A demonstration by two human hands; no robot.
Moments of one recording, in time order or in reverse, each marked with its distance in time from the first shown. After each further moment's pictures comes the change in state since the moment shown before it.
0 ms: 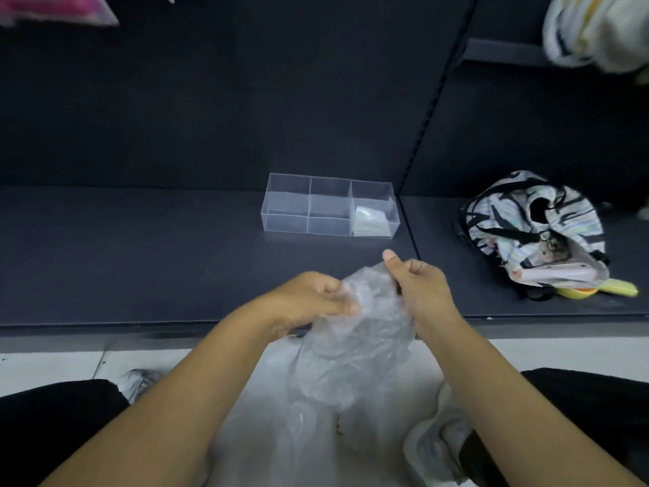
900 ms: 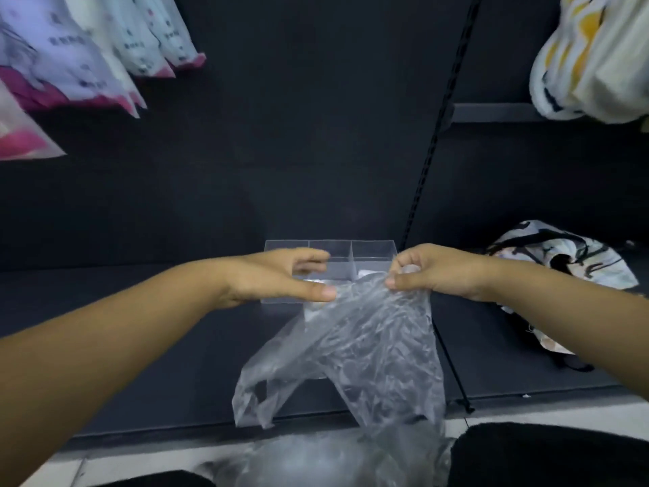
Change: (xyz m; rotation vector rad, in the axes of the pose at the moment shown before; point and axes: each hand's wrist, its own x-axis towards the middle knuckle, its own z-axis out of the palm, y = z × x) left_hand 0.040 0.113 -0.105 0.462 -0.041 0.047; right_hand 0.123 -0.109 -0.032 -0.581 -0.742 -0.228
